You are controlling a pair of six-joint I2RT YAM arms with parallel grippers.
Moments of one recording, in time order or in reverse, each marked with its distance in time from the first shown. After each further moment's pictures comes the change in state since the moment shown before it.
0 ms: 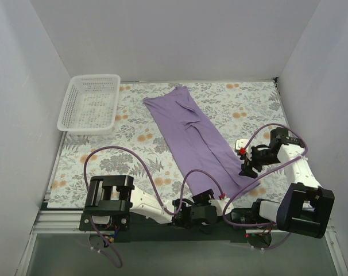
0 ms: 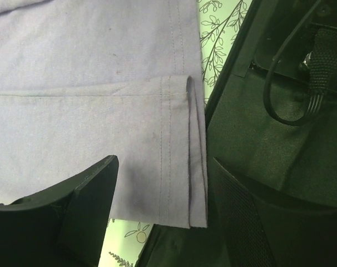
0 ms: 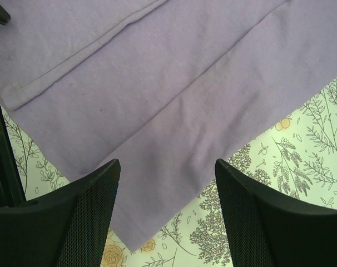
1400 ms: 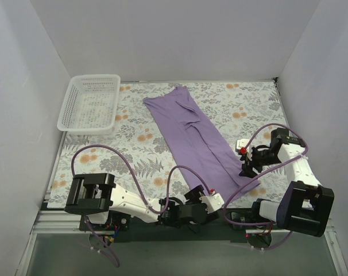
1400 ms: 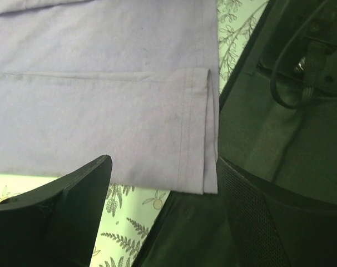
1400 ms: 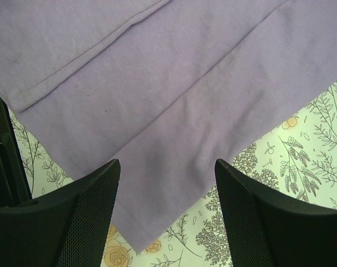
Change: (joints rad) left arm -0.010 -0.163 -0.109 0.019 -0.039 -0.058; right arm -0.013 0.014 0.000 -0.016 -0.010 -0.001
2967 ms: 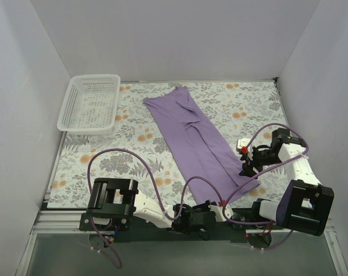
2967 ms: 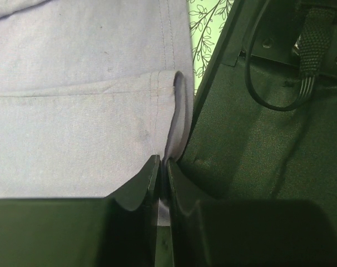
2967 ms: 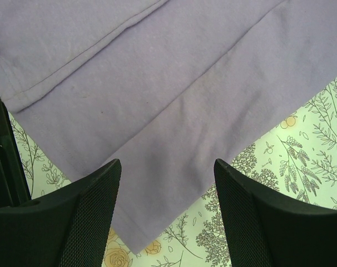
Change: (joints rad) left arm -0.029 0.198 0.081 0.051 -0.025 0.100; right arm -0.017 0.009 0.000 0.000 -0.017 -0.006
